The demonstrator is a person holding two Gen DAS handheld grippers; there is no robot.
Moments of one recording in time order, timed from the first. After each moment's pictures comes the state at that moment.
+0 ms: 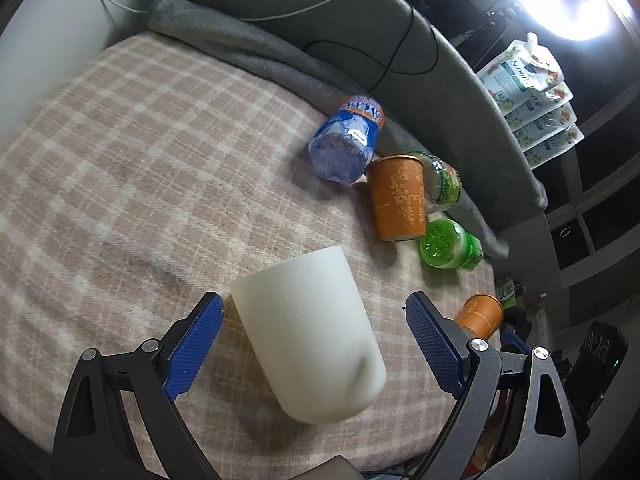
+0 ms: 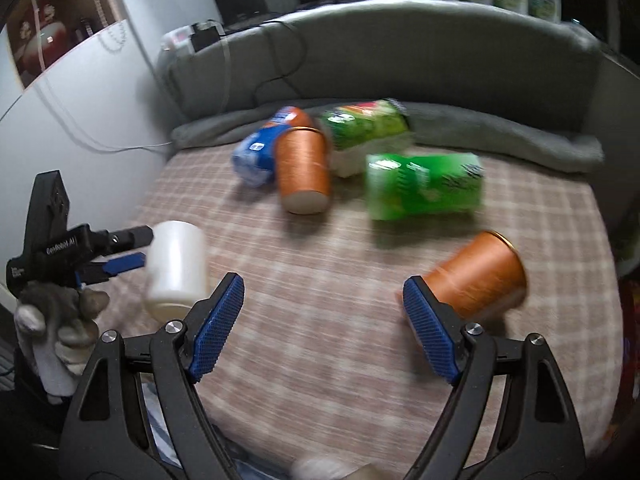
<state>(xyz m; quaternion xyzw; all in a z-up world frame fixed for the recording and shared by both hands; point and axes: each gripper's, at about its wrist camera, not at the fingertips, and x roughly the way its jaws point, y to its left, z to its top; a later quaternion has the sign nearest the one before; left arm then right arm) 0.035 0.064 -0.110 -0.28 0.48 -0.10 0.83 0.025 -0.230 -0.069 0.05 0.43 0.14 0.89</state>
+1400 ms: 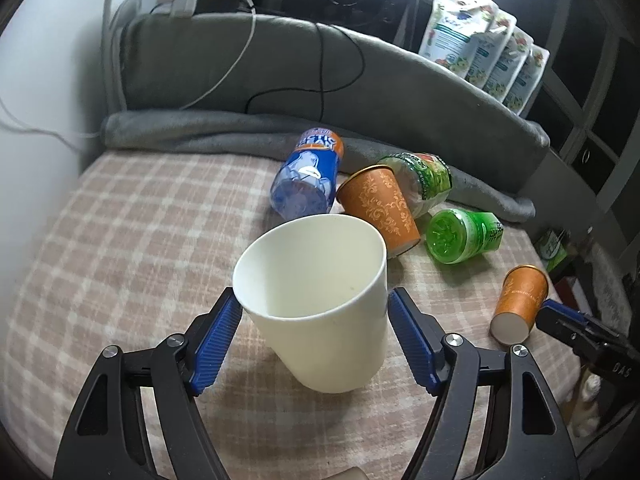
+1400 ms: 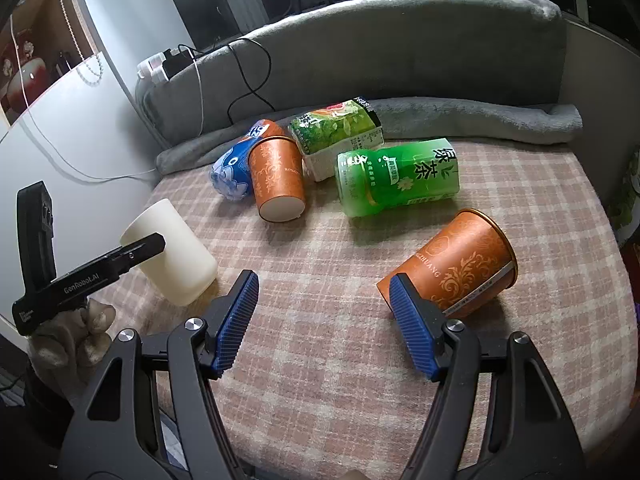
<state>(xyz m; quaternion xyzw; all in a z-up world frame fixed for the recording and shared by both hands) 0.036 0.012 -0.087 -0.09 0.39 -0.09 0.91 0.018 -0.238 -0.079 0.10 0.41 0.12 0.90</state>
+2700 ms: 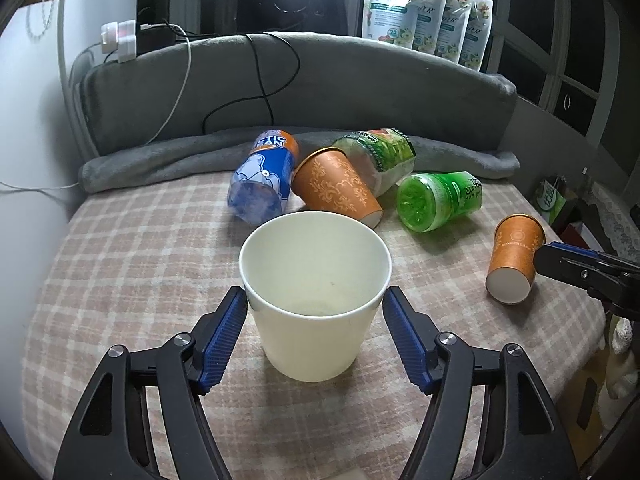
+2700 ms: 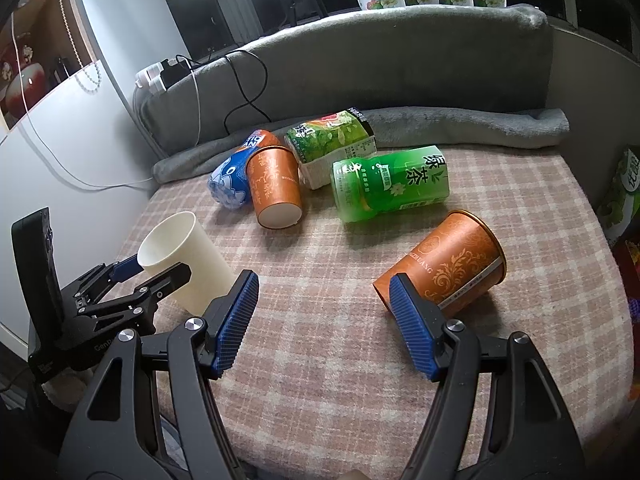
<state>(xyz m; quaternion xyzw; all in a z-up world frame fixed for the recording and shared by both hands) 0.016 -0.030 -0.091 0.00 0.37 -0.12 0.92 0.010 -0.241 -0.070 0.10 0.40 0.10 0.91</state>
